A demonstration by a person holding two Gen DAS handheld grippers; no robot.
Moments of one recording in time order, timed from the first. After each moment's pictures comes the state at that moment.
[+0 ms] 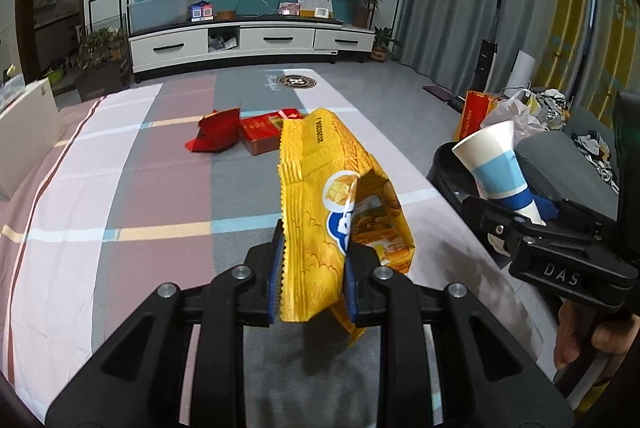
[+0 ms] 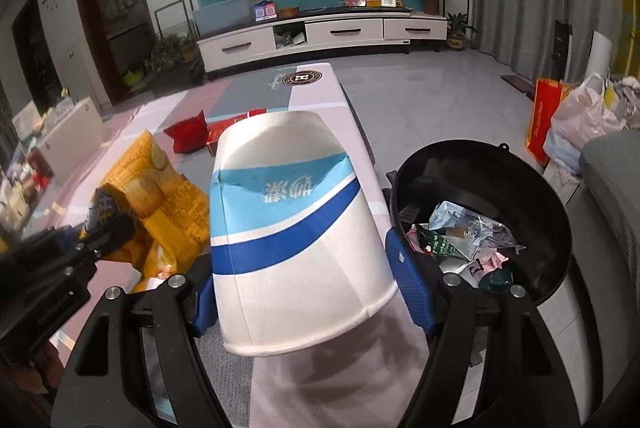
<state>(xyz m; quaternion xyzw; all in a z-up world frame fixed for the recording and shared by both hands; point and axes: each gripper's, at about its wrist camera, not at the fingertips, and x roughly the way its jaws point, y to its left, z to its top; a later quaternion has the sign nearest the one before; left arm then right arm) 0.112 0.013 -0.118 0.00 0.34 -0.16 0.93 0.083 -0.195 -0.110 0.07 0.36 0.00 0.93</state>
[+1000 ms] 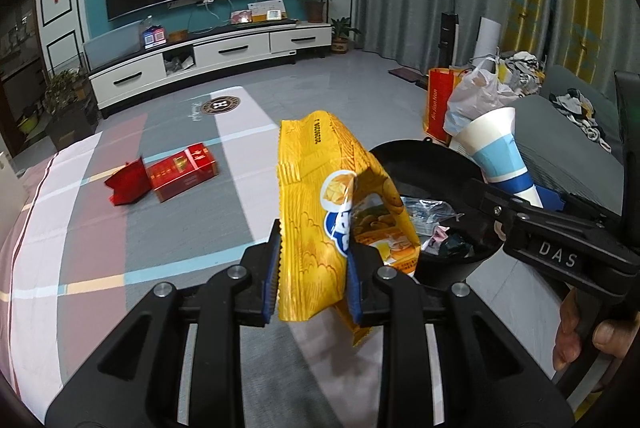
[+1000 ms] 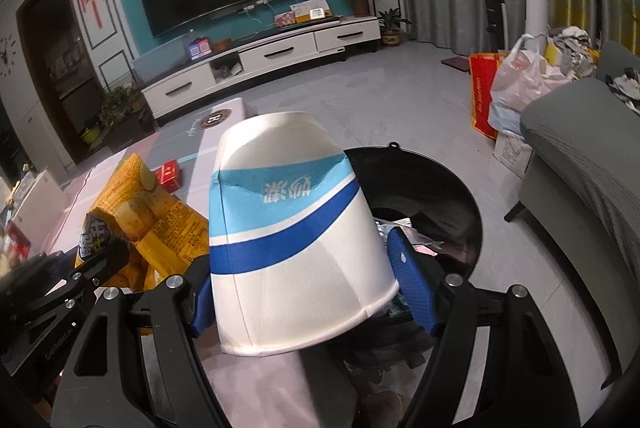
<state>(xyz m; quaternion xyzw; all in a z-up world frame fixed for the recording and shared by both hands) 0.114 -0.099 -0.097 0.07 0.33 -0.21 0.92 0.052 -0.297 -0.101 0.14 0.33 -0.10 0.93</state>
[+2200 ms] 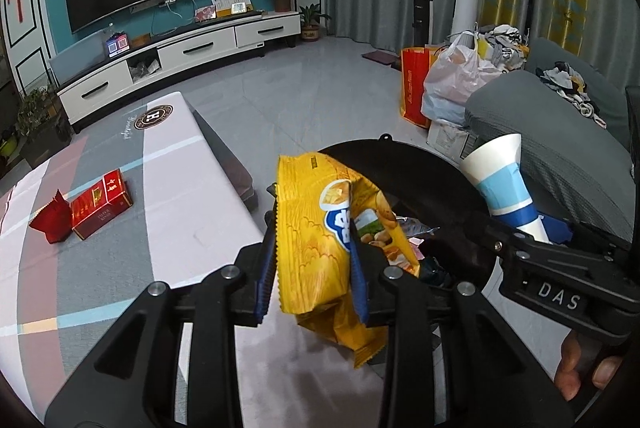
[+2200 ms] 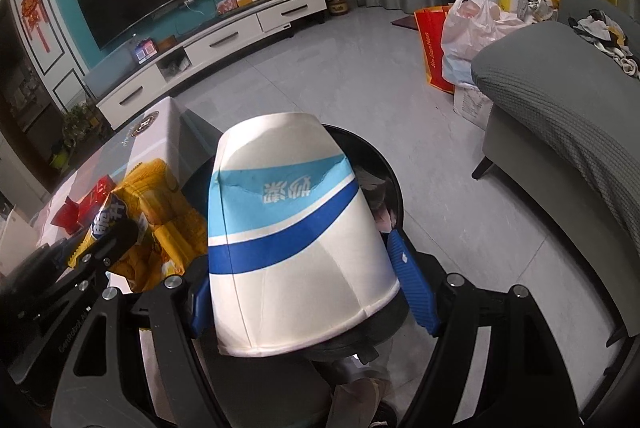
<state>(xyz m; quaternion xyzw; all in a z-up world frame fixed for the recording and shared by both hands) 0.153 -0.198 -0.126 0.11 0.35 -0.24 0.90 0.054 -0.370 -0.132 0.20 0.38 -0.16 0.89</state>
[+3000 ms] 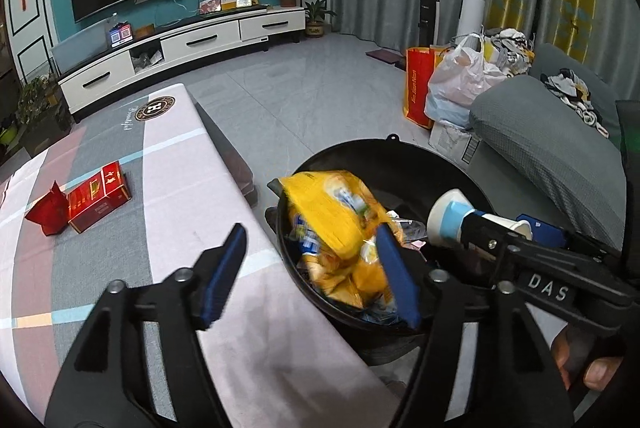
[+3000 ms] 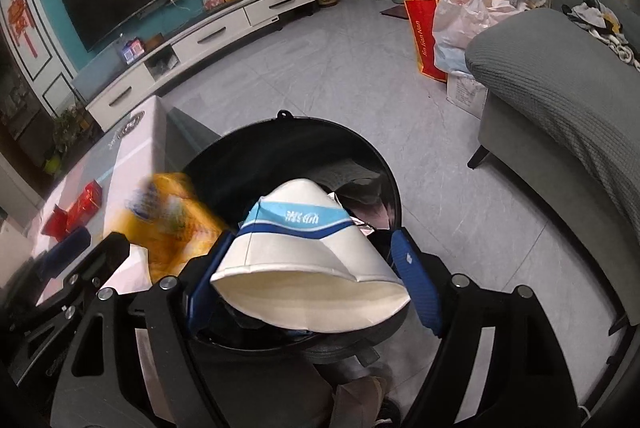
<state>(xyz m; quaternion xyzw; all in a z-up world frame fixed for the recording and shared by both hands) 0.158 -0.196 -0.126 0.09 0.36 -0.23 0.90 0.065 -0.377 -0.140 0.22 0.38 -0.17 0.88</state>
